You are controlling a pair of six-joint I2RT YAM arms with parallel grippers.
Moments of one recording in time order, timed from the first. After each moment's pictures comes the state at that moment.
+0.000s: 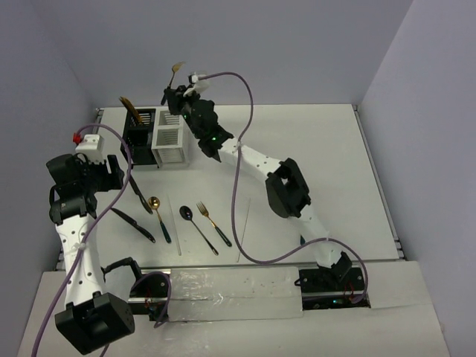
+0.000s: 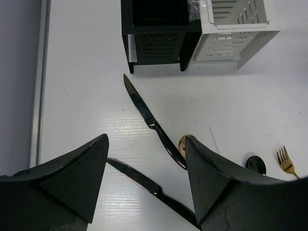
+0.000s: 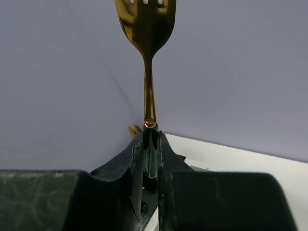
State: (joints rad) left arm 0.37 0.88 0.86 -0.50 0.36 0.19; right arm 0.80 2.37 2.17 0.49 0.26 0.34
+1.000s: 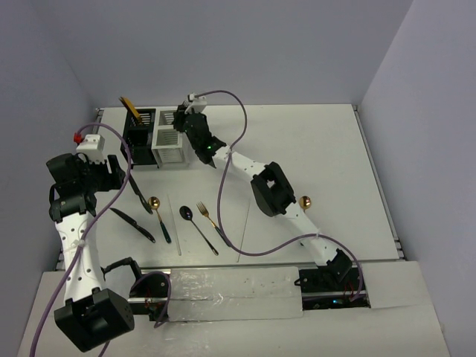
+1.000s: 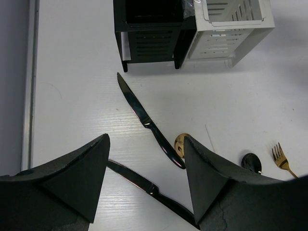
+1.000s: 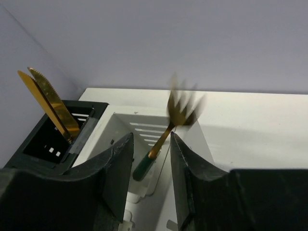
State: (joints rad) left arm 0.37 0.91 0.86 -0.50 0.40 0.19; right arm 0.78 2.72 2.42 0.33 0.39 0.37
